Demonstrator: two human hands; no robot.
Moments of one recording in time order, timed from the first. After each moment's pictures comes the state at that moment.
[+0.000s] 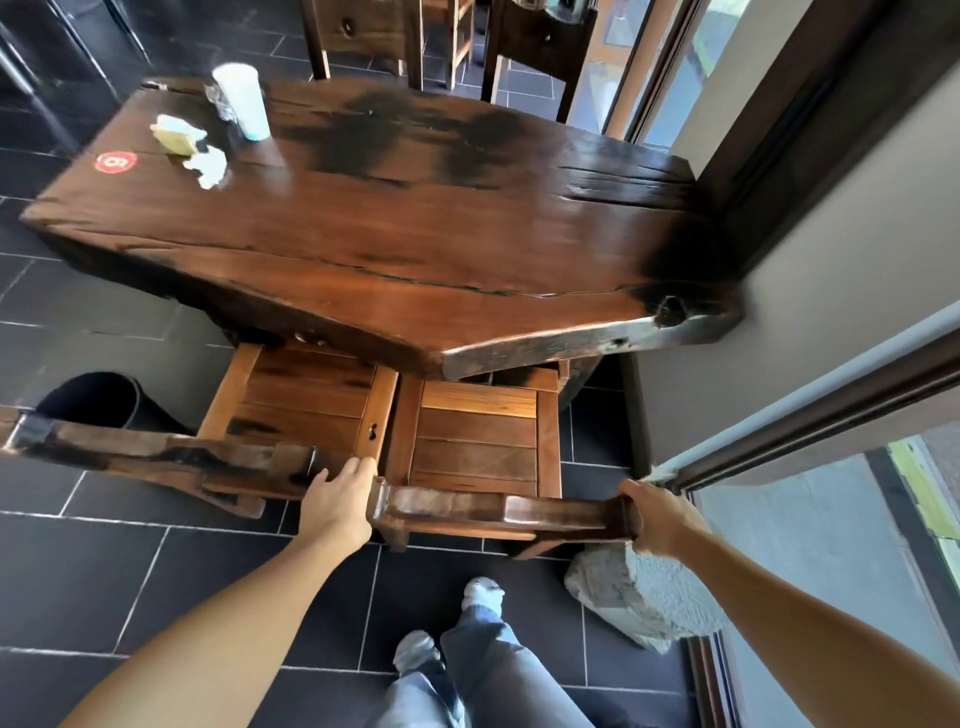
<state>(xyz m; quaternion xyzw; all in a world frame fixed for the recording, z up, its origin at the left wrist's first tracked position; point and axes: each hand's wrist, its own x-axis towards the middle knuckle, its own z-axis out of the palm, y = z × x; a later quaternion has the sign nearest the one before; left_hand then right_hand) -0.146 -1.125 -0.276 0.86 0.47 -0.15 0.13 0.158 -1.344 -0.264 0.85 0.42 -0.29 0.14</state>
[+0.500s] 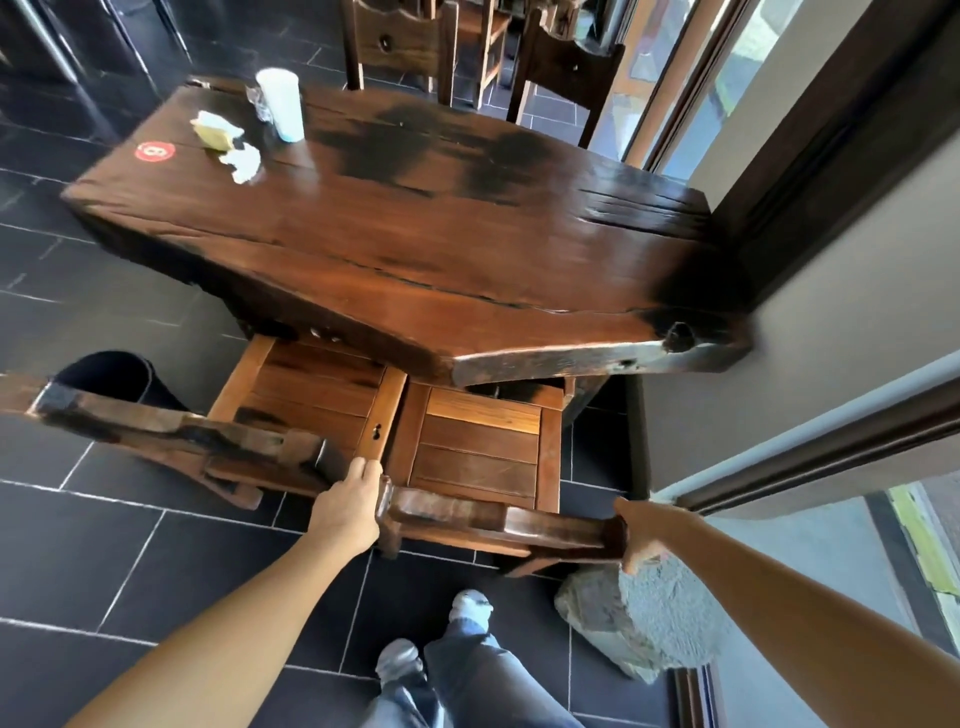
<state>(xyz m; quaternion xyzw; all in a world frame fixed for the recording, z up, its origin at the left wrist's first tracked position) -0.153 -1.138 -0.278 0.84 0.49 -0.15 0.20 0.156 -1.307 -0.251 0.76 0.41 -0.40 0.30</state>
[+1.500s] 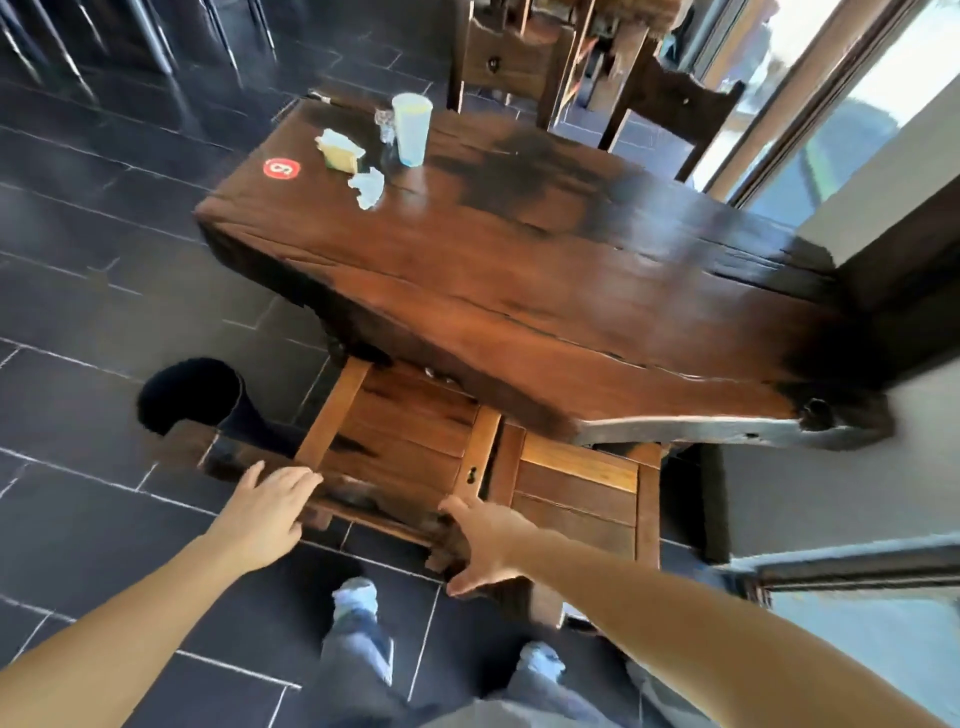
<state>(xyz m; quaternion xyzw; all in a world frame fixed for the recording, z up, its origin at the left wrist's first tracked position) -0.386 -0.911 -0.319 0.90 0.40 -0.17 0.09 -0.115 -1.038 -0.288 0.66 0.64 -0.38 0.13</state>
